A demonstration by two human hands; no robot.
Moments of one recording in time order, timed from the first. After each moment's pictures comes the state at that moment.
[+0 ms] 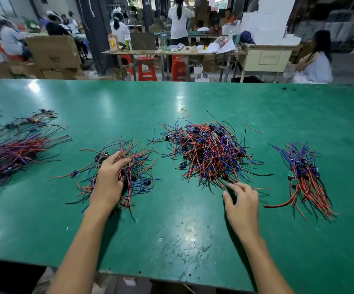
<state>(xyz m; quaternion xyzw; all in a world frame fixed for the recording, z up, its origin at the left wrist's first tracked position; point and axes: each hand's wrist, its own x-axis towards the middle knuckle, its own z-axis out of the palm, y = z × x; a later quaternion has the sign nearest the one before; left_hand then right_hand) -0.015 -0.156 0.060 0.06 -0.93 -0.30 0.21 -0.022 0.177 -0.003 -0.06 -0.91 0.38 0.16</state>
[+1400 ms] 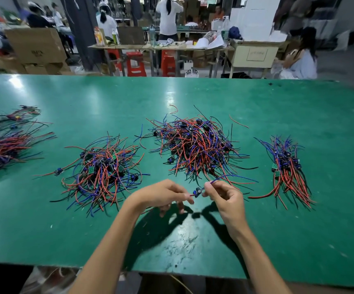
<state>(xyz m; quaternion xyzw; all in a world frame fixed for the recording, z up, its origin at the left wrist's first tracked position) -0.020 -0.030 0.067 -0.12 -0.83 -0.44 -0.31 -0.004 0.183 0.005 0.05 -0.69 0.72 0.08</state>
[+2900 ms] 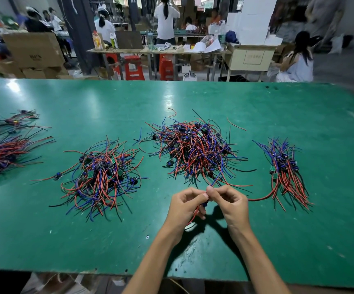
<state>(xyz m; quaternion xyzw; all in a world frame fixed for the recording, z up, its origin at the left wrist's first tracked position) 0.016 0.048 0.027 0.01 -0.60 -0.80 -0.06 -0.003 0.186 0.010 0.03 -0.62 0.77 0.12</state>
